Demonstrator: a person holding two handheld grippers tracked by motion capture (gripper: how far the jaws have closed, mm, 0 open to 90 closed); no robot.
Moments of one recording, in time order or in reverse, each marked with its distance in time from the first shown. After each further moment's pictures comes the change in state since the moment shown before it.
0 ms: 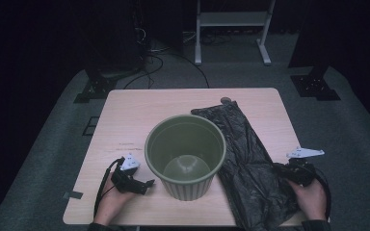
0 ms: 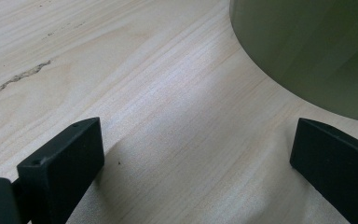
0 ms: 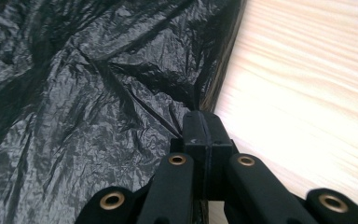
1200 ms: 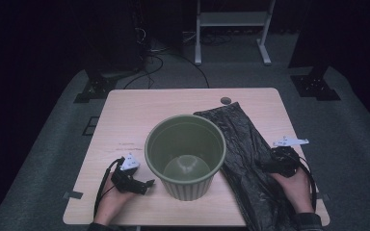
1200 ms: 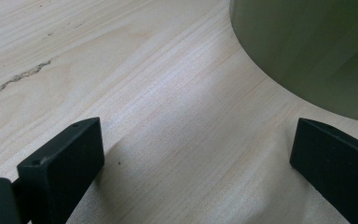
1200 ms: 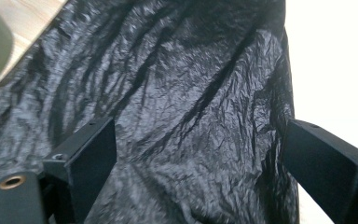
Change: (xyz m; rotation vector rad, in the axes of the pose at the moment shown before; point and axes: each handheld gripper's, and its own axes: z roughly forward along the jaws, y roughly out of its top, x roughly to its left) left arm 0.000 0.000 0.000 0.000 0.000 0.000; right arm 0.015 0.039 0.031 -0.042 0.005 0.033
